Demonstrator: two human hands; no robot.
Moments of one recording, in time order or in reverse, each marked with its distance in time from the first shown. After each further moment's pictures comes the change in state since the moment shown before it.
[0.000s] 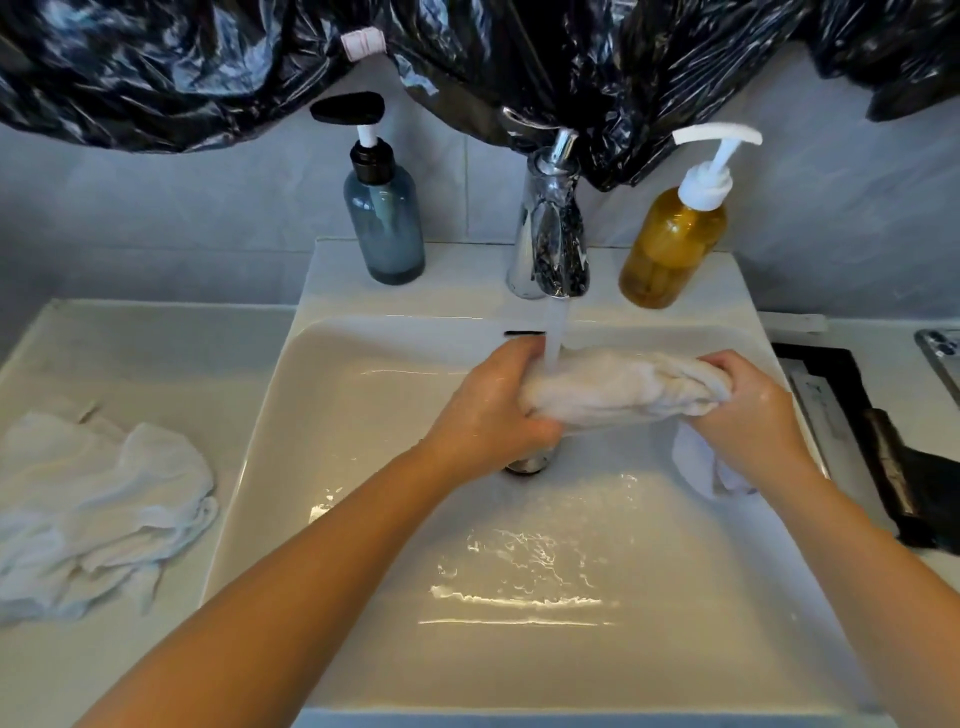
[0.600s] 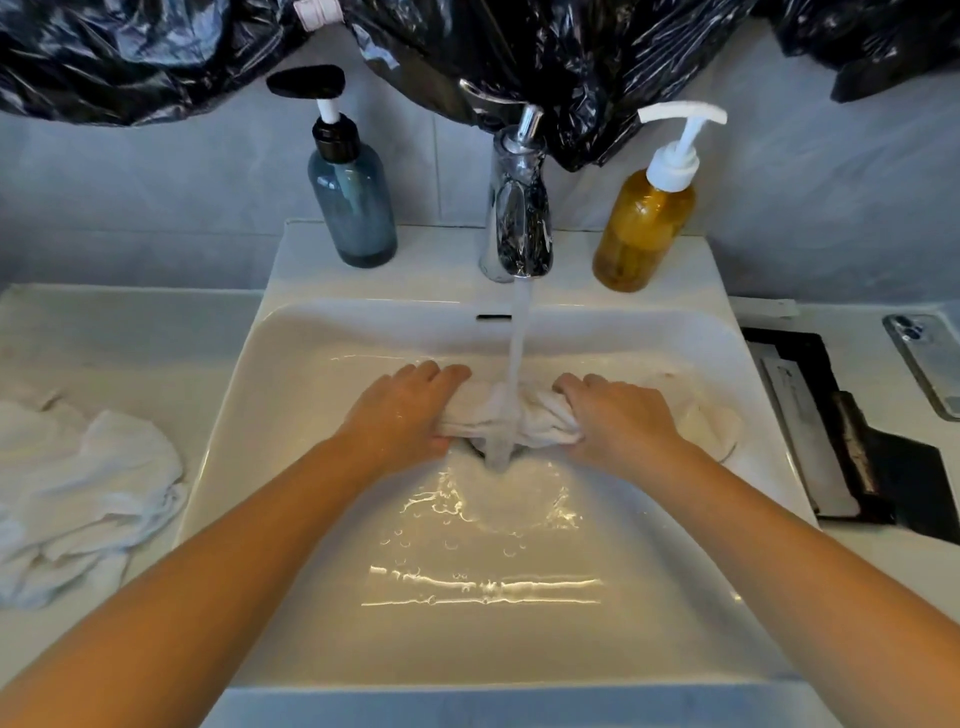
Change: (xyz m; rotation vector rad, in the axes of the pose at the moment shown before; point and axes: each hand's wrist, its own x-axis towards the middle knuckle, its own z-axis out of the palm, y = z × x) left_hand -0.010 -0.069 -0.017 0.740 -0.188 0.039; right_hand -0.007 -0.026 0.058 -0.881 -0.343 -0.375
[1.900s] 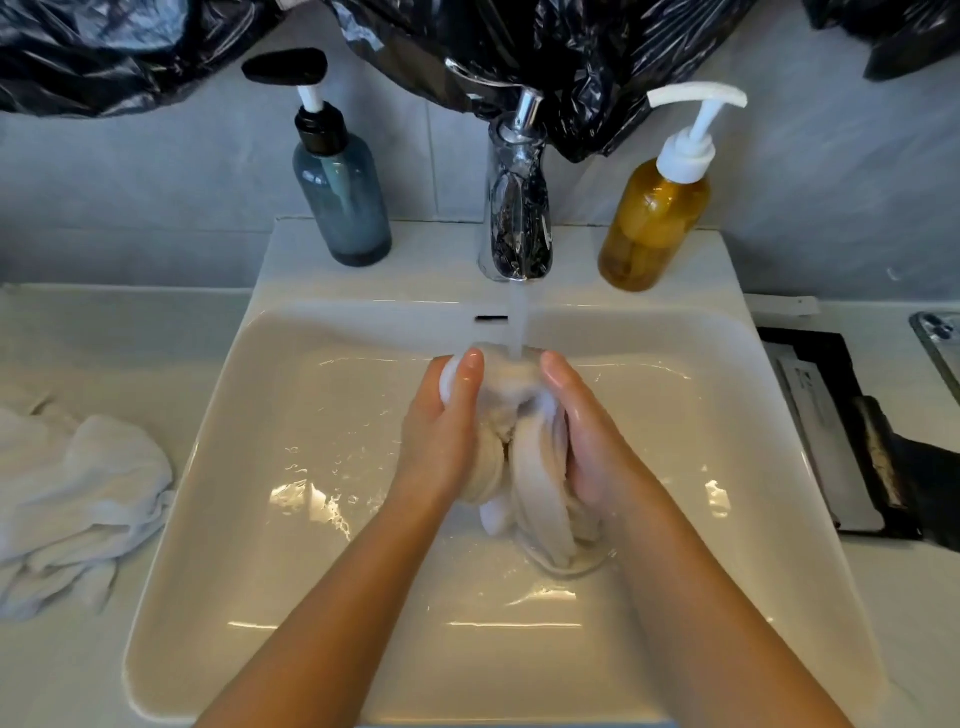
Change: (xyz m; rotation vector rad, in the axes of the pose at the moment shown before) left_hand -0.009 0.082 -0.012 -1.271 0.371 -0.560; right_hand -0.001 -0.049 0.004 1.914 -0.094 0.065
